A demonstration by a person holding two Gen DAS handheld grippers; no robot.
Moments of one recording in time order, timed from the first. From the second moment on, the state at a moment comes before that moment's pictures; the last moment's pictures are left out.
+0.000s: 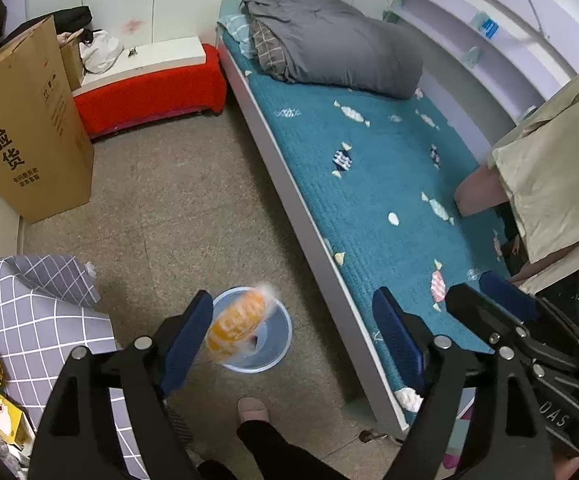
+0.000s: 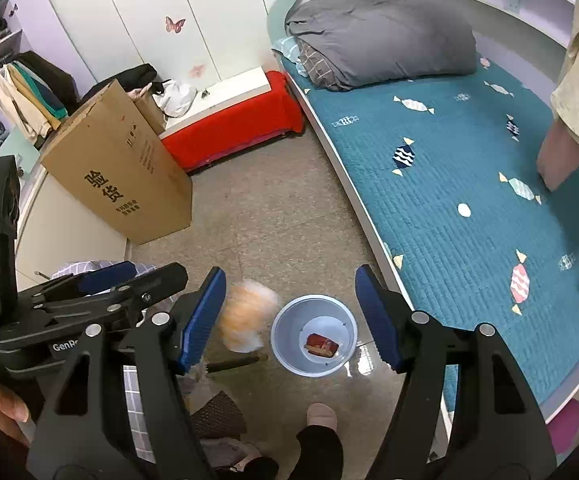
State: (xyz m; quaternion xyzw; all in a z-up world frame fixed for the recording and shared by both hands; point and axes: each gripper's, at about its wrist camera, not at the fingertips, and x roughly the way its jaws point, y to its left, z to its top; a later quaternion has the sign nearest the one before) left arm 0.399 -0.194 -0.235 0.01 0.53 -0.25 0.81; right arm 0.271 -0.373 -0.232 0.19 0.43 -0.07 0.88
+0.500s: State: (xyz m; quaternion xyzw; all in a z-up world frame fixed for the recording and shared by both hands) left arm 0.344 -0.097 -0.191 0.00 0.46 -0.19 0.87; right arm 0.253 -0.296 -0.205 0.16 0.41 0.00 0.90
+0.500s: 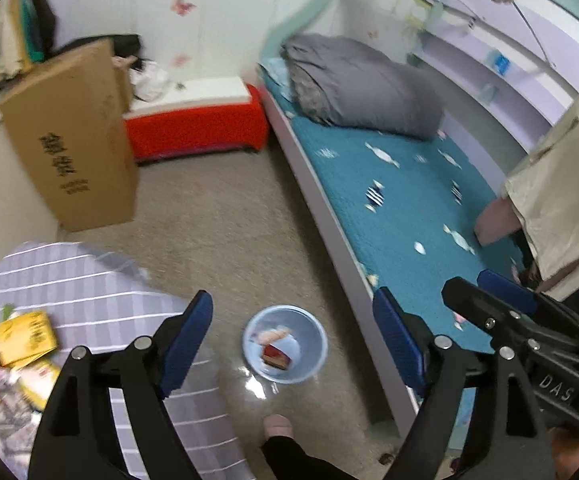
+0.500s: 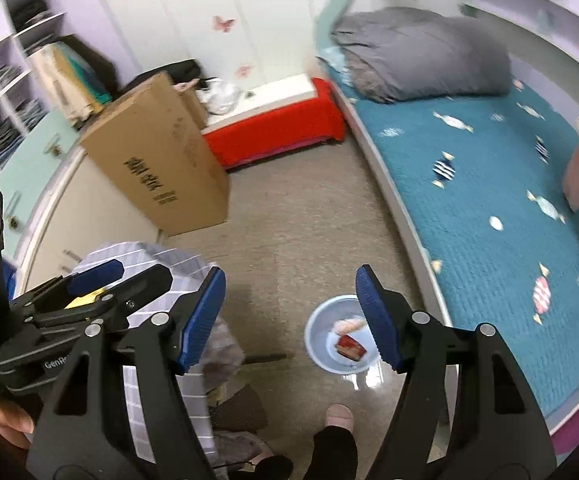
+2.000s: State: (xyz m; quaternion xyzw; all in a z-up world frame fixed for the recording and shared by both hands) left arm 0.279 0.196 -0.339 0.00 0.58 -0.05 0.81; right arm 0.282 0.007 -0.306 0.13 0.51 0.18 0.83
